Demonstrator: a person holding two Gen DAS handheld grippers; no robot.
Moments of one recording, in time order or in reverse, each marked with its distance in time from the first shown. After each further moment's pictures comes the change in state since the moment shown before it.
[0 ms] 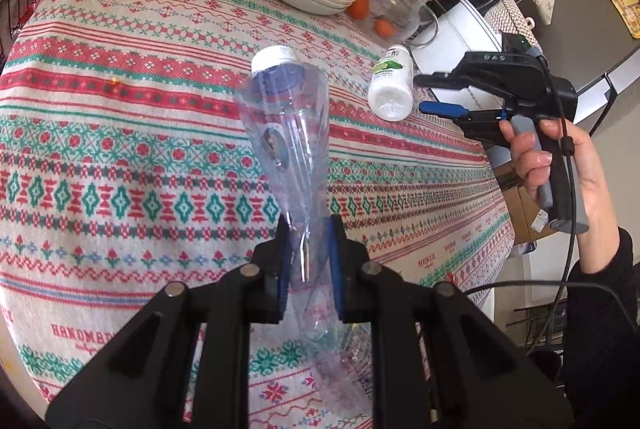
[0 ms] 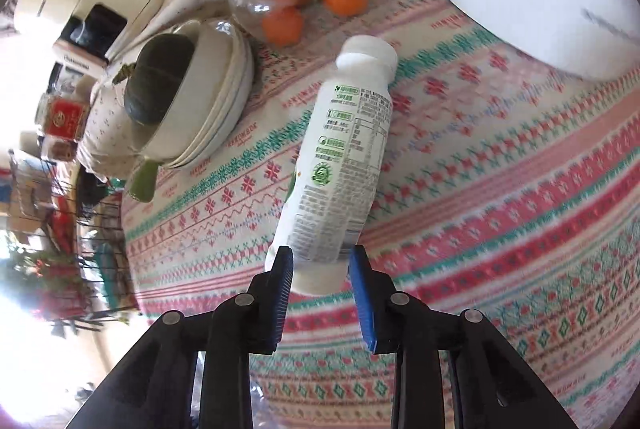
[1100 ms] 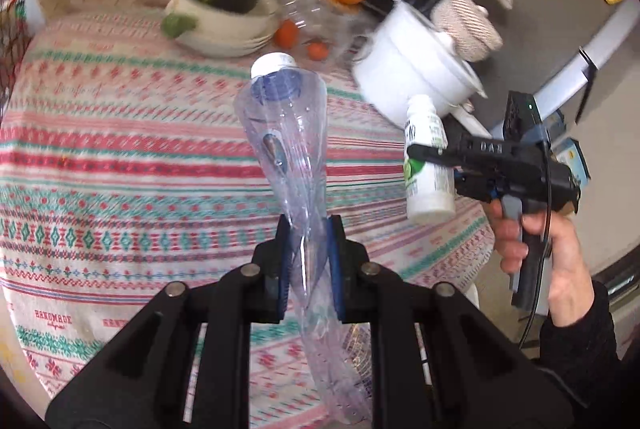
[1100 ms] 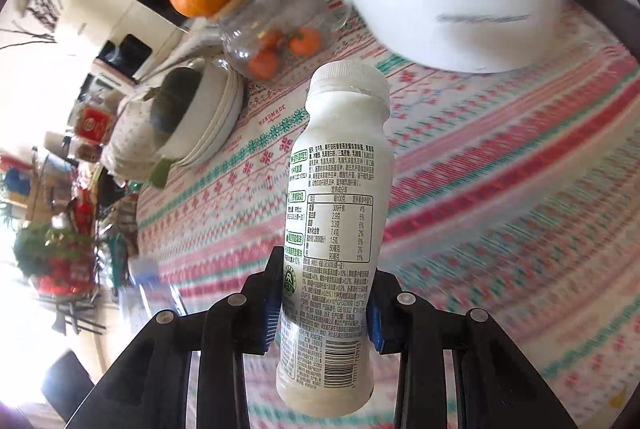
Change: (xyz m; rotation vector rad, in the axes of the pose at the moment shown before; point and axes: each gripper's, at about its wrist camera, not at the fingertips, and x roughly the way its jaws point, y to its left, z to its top) left arm -0.024 -0.125 0.018 0.139 -0.083 0.012; right arm -0.079 -0.058 -0.054 -0.078 -0.138 0.032
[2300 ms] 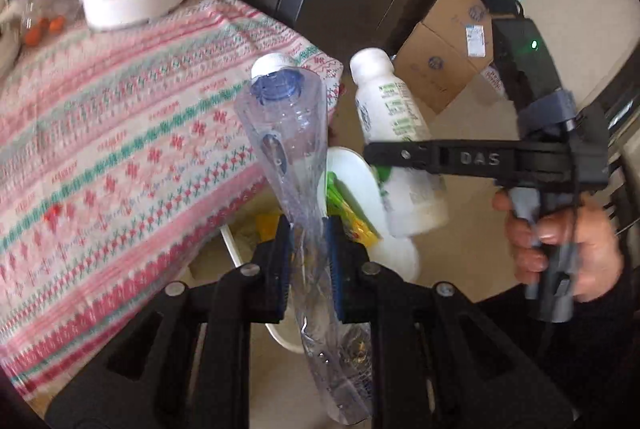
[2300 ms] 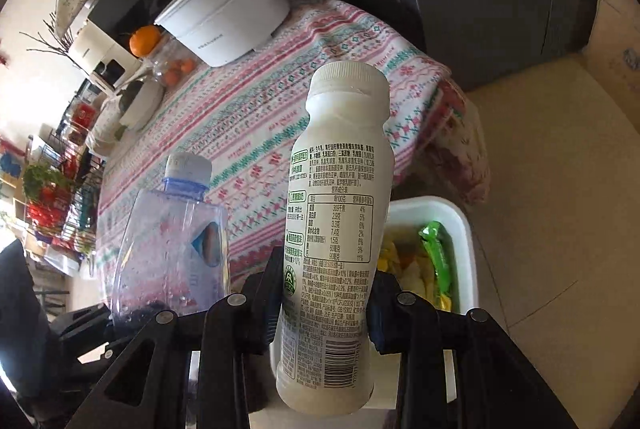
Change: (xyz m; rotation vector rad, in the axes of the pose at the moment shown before) left arm 0.085 -0.311 -0.175 0.479 0.238 -0.053; right arm -0.222 -0.259 -0.185 0.007 -0.107 -0.125
